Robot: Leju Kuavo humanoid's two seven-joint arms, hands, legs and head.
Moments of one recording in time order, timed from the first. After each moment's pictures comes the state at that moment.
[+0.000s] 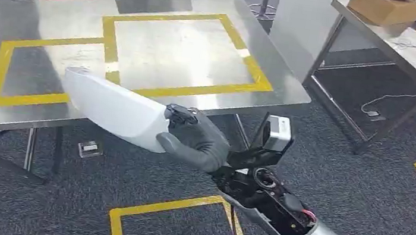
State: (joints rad) left arm -0.11 0.10 -0.89 -0.21 1.35 0.15 -0.37; right arm -0.36 0.05 0.63 -1.64 -0.77 0.42 -0.46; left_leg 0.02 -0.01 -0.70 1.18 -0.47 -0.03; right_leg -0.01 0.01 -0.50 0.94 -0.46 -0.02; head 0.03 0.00
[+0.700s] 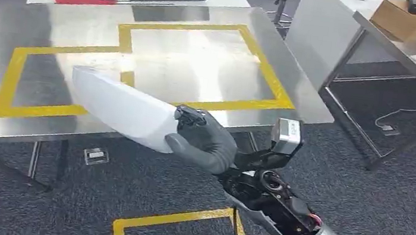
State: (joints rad) left arm -0.12 0.09 -0.89 -0.21 1.35 0.15 -0.37; right arm -0.35 0.05 0.62 -1.64 -0.77 0.41 -0.47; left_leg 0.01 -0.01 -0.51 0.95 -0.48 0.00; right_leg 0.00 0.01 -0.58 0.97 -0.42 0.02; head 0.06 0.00
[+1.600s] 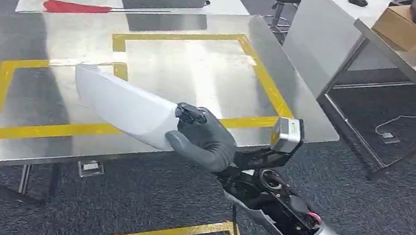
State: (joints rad) left arm -0.11 0.10 -0.89 -0.21 1.35 0.15 -0.37; right arm -0.36 0.04 0.62 -1.64 -0.78 0.40 -0.47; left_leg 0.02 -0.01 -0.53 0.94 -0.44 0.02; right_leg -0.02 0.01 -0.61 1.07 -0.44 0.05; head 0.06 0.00
